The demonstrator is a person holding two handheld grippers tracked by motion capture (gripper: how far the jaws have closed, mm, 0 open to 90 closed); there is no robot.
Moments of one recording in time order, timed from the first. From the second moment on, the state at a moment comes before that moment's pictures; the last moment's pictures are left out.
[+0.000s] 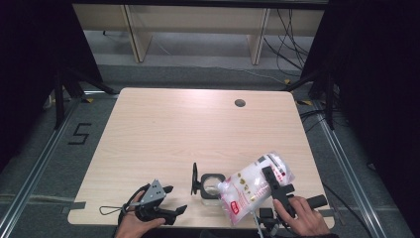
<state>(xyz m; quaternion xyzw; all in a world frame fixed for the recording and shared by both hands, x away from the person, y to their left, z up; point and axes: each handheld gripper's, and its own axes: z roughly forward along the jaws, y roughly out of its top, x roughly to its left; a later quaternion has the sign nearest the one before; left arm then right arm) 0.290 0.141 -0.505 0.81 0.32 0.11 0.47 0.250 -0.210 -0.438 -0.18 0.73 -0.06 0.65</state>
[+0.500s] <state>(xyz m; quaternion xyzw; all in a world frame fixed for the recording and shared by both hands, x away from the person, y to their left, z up) 0.291 0.142 -0.503 0.81 0.31 0.11 0.48 0.249 -0.211 -0.433 -0.19 0.72 -0.07 0.66</state>
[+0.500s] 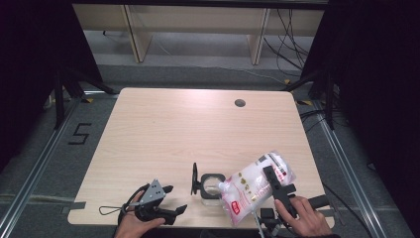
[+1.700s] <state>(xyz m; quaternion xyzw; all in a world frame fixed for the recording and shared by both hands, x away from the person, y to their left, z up) 0.290 0.141 -0.504 0.81 0.32 0.11 0.48 0.247 -0.211 -0.431 -0.19 0.73 -0.06 0.65</state>
